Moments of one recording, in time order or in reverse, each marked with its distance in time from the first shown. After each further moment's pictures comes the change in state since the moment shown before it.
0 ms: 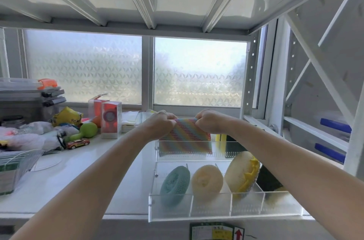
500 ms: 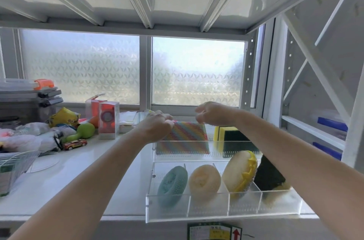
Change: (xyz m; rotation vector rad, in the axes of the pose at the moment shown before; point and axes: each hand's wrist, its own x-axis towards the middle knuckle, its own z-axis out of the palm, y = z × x) left_hand -0.003 -0.001 0.003 0.184 0.035 -0.011; right_hand -0.007 0.005 -0.025 -0.118 -0.002 -0.067
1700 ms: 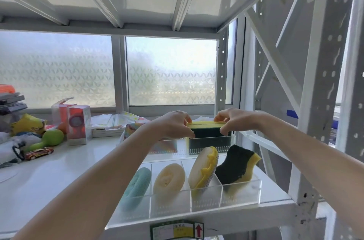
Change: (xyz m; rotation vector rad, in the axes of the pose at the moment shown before) left_hand 0.025 0.100 0.046 0.061 -0.209 0.193; right_hand -0.044 0.132 -0.026 0.116 -0.094 0.135
